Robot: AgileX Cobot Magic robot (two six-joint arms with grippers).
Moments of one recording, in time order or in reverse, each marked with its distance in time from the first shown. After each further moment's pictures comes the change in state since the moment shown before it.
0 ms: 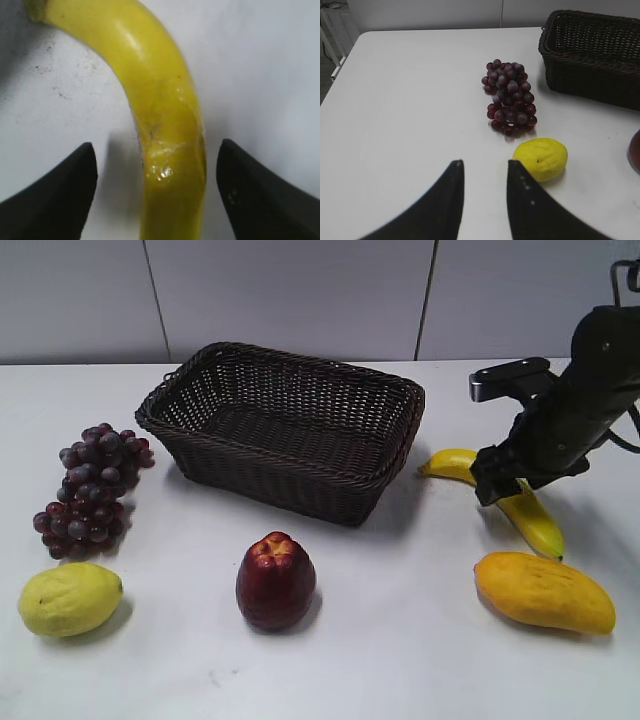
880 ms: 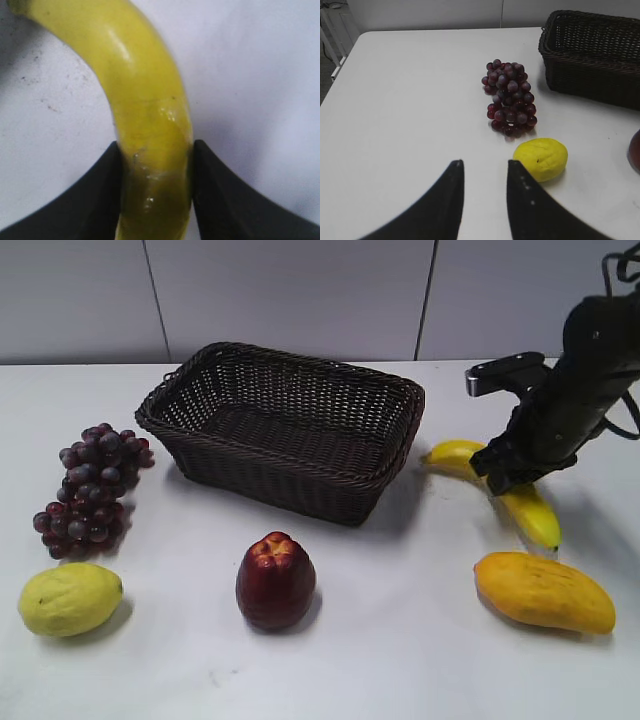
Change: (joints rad) left arm 0.000 0.000 0.000 0.000 0.000 0.000; right arm 0.000 0.024 -0.077 -0.034 0.084 0.001
